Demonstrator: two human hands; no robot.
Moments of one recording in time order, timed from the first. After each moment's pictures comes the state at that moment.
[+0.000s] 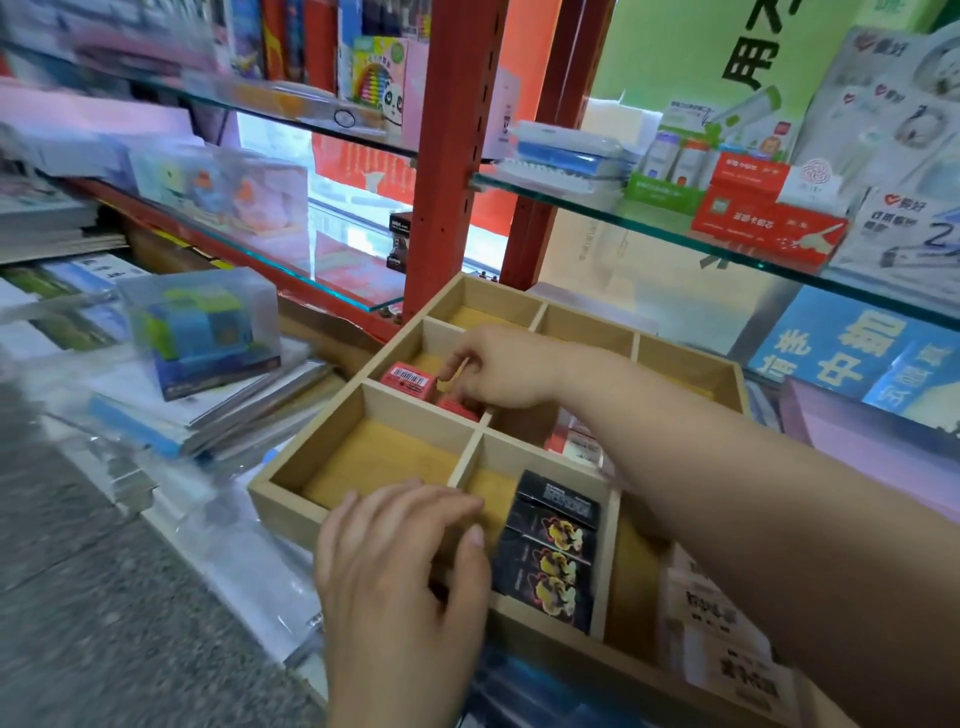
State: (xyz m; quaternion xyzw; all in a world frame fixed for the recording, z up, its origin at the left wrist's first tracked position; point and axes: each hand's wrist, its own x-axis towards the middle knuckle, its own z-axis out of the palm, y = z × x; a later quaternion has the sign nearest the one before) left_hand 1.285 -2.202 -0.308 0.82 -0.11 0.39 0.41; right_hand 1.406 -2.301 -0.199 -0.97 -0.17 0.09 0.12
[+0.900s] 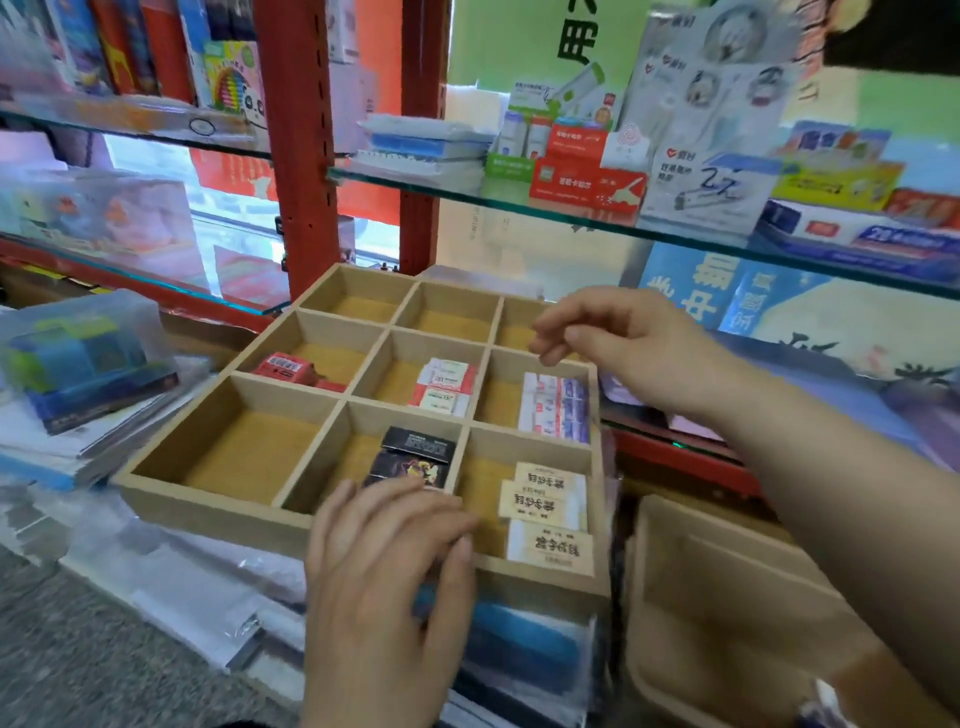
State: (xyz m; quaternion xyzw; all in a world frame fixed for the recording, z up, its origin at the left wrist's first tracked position) left_hand 1.236 -2.245 -0.302 0.78 -0.30 0.37 0.41; right_hand 1.270 -2.436 -0.173 -0.89 -0.12 -0.11 0.43
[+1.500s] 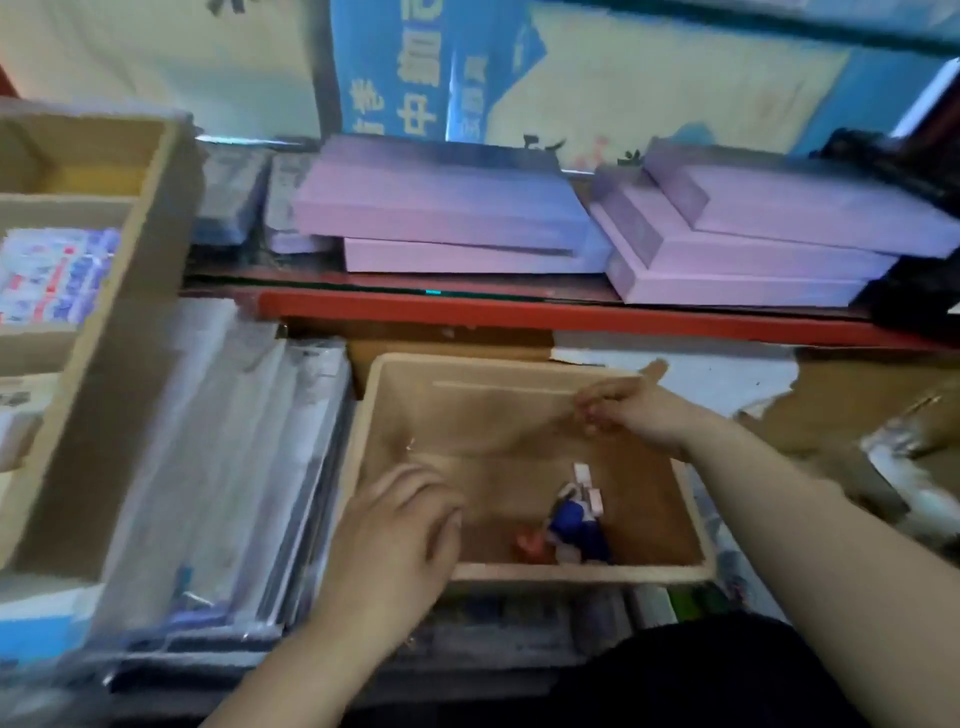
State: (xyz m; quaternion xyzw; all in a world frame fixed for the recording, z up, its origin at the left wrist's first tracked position) left_hand 1.190 -2.459 -0.402 0.78 -0.51 0.09 0.35; right_hand 1.111 -2.702 -0.352 -0.84 0.35 0.03 0.42
